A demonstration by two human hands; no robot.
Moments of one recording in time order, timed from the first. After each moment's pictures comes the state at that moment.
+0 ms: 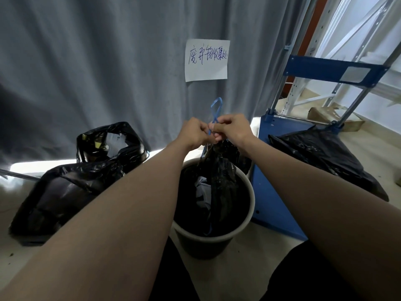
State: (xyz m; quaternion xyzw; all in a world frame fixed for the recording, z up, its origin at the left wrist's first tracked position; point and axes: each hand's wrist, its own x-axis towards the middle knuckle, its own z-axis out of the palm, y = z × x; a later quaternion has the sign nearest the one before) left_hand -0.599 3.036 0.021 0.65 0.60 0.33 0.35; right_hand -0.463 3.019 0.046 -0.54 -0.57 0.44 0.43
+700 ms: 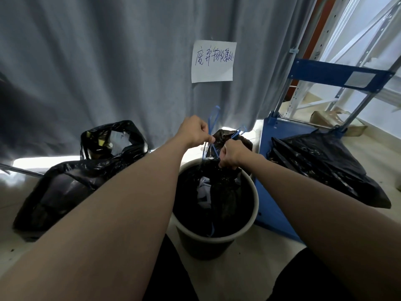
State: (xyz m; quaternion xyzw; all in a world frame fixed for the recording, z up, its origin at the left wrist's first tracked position) left_hand -0.617 3.043 0.026 0.67 0.63 0.27 0.28; right_hand -0.464 3.011 0.013 -0.65 -0.72 0.24 0.05
